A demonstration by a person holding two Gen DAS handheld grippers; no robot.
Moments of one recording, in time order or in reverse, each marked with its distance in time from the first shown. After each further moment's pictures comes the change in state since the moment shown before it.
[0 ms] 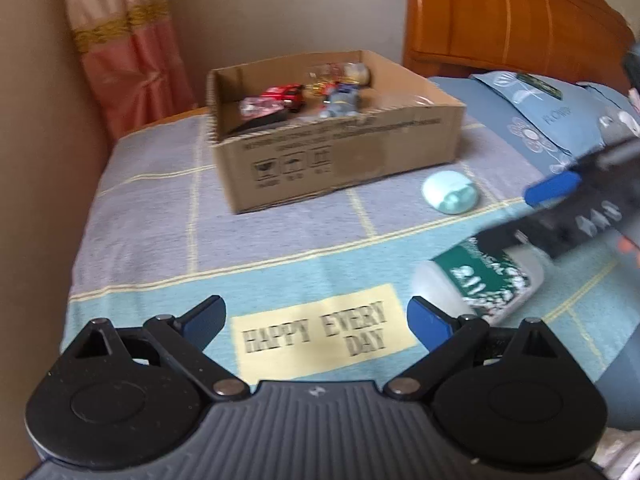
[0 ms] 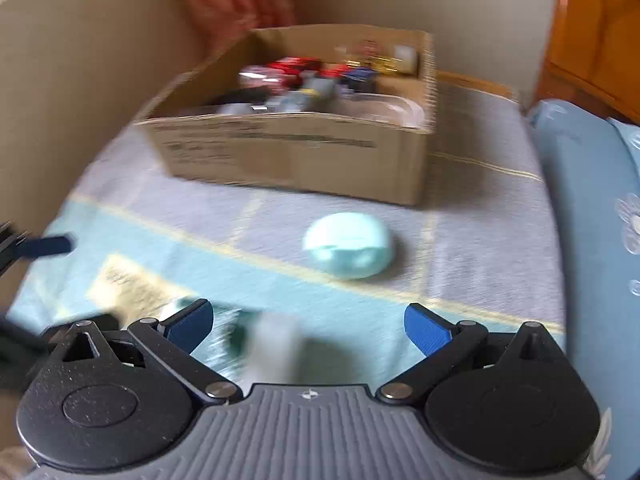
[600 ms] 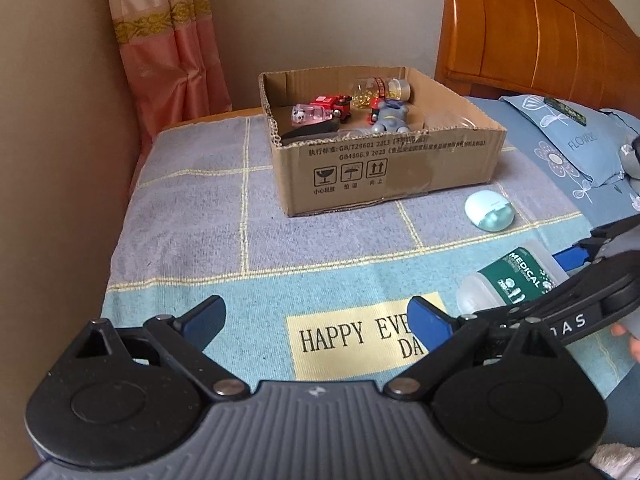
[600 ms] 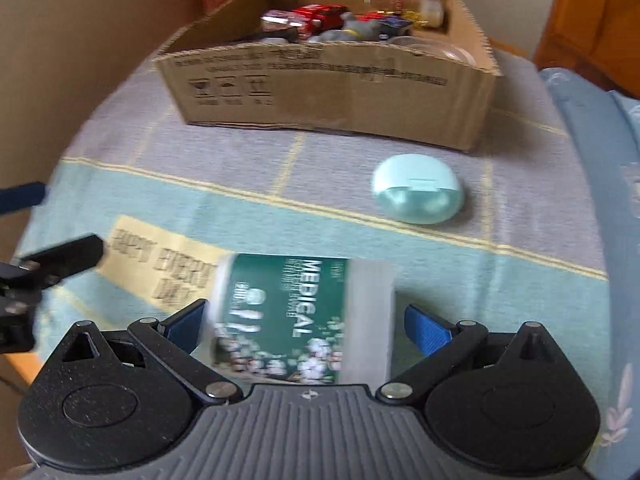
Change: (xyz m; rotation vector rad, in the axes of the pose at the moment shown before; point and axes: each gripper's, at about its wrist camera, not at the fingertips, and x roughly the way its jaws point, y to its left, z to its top) left arm -0.010 0.032 -0.002 -0.059 -0.032 0.035; right arm 0.040 0.048 -0.013 0.045 0.103 -0.094
